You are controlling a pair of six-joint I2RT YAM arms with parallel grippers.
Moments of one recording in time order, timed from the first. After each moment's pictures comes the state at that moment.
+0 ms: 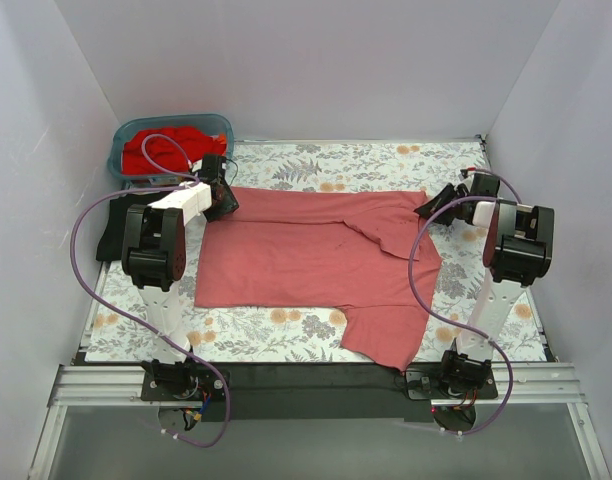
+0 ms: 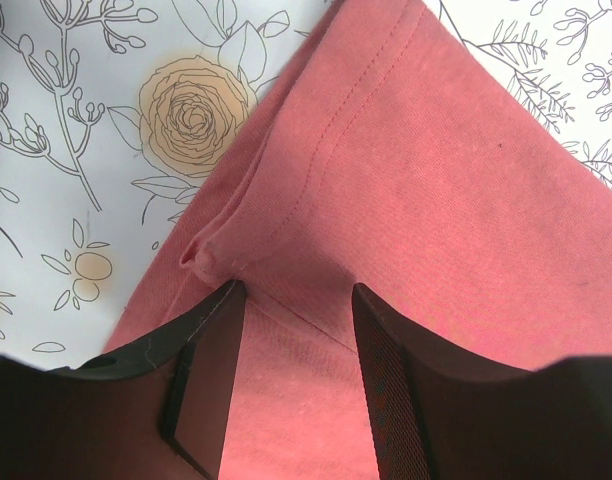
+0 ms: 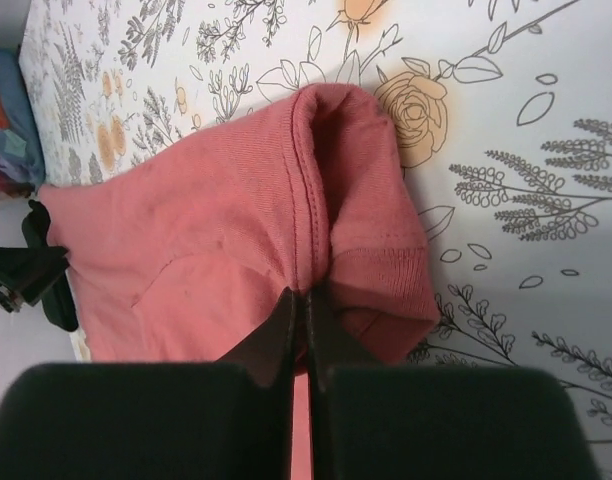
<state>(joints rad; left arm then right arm) -0.13 2.06 1.44 -0.40 -0.23 -0.60 -0.21 2.08 1.20 0.07 -0.71 0.54</state>
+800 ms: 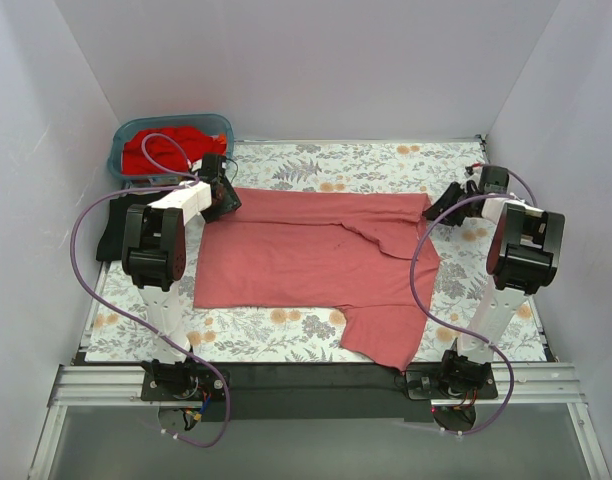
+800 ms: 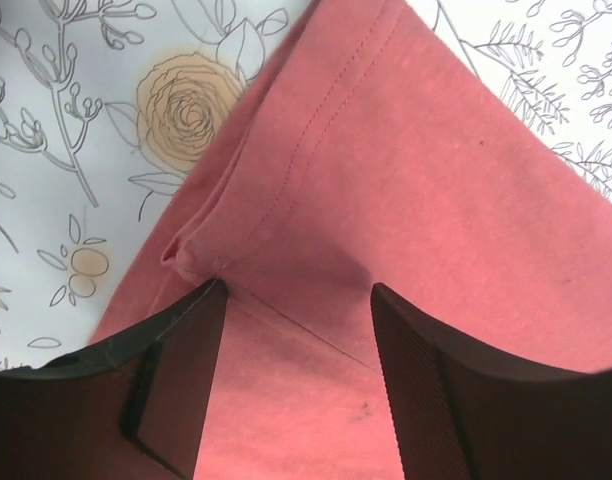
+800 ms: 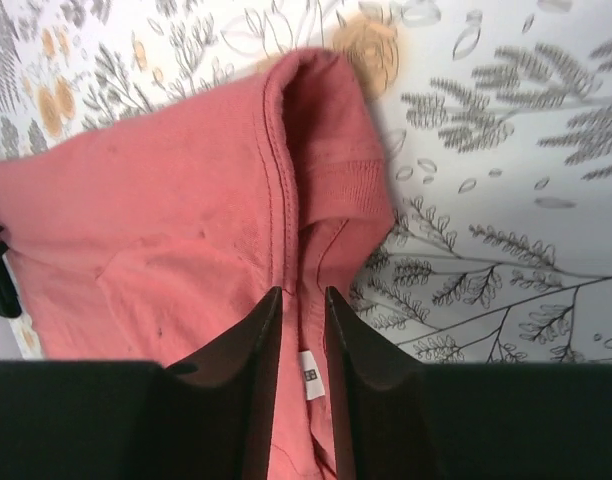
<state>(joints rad) -0.13 2.06 1.45 -0.42 -0.22 -0.62 -0.24 1.99 1.25 -0.23 -0.62 0.36</state>
